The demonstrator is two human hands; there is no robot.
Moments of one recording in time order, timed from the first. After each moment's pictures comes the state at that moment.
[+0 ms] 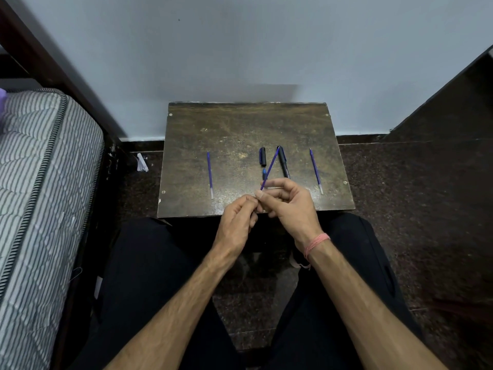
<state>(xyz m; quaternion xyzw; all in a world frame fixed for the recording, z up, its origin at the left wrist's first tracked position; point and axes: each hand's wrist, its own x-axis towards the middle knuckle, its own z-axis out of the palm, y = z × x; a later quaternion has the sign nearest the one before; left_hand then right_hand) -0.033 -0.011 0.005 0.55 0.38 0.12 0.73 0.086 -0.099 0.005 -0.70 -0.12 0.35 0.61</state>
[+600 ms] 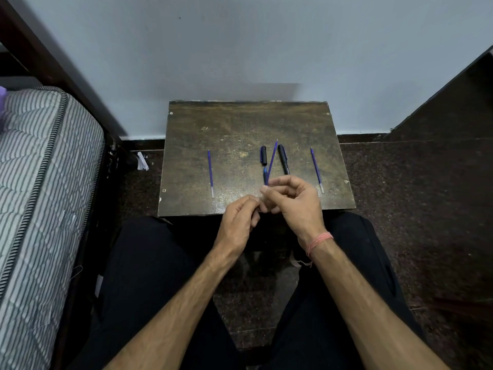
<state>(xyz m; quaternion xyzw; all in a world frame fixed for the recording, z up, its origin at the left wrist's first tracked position) -0.033 -0.011 0.004 0.56 0.36 0.12 0.73 0.090 -0.101 0.011 -0.72 -0.12 0.31 0.61</state>
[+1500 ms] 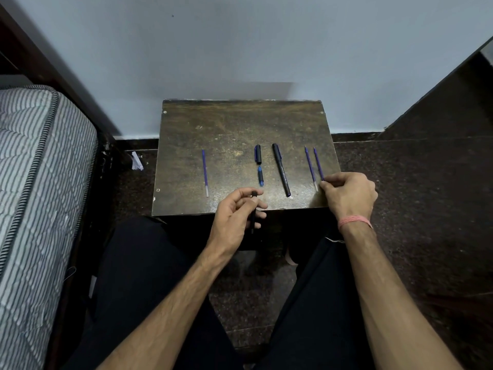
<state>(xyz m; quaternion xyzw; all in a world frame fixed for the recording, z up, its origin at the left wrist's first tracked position) -0.035 -0.008 -0.009 0.53 0.33 0.14 0.77 0.179 -0.160 0.009 -0.95 -0.08 0.04 0.30</state>
